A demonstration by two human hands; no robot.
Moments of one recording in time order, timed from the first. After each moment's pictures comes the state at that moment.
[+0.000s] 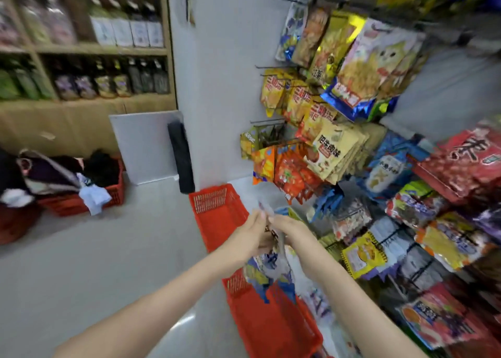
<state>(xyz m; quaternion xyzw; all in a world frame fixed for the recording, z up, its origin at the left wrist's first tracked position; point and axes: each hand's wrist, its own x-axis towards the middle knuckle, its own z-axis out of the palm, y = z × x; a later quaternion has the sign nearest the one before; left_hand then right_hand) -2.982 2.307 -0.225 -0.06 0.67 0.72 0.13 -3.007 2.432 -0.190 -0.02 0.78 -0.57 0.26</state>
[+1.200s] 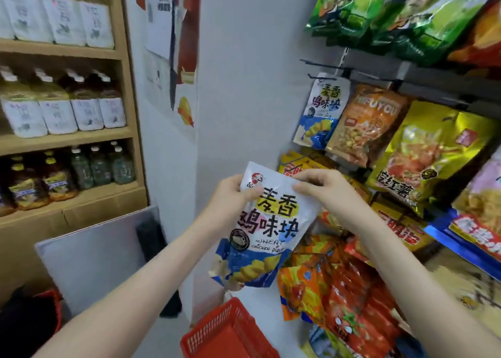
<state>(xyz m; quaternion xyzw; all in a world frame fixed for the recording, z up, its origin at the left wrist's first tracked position) -3.520 1.982 -0.097 0.04 0.68 0.73 0.01 -3.529 2.177 -0.052 -0.16 0.88 -0.45 -0.03</state>
